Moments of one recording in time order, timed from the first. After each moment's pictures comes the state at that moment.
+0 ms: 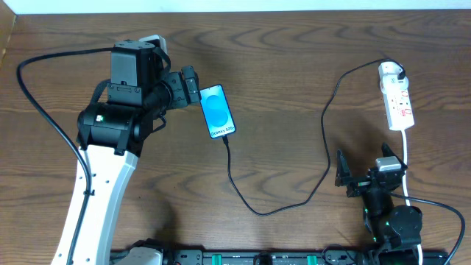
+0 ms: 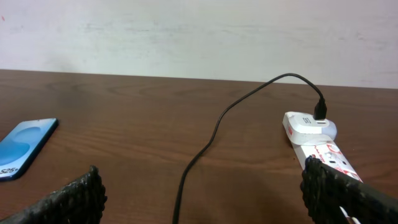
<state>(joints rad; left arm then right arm) -0.17 1.32 1.40 -0.88 0.05 -0.34 0.12 0.01 0.01 -0.07 -0.02 -0.01</state>
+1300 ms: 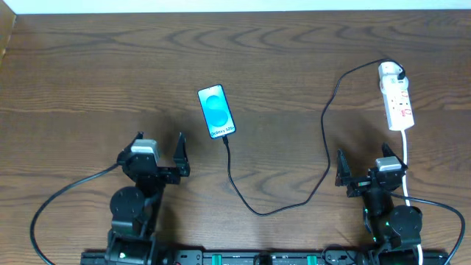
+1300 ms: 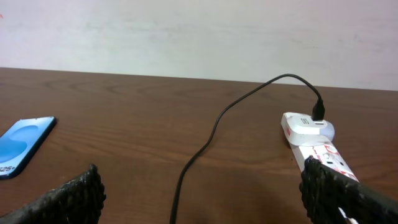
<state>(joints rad) -0.12 0.32 0.21 -0.01 -0.01 -0.10 0.12 0.01 0.01 -0.07 -0.02 -0.01</state>
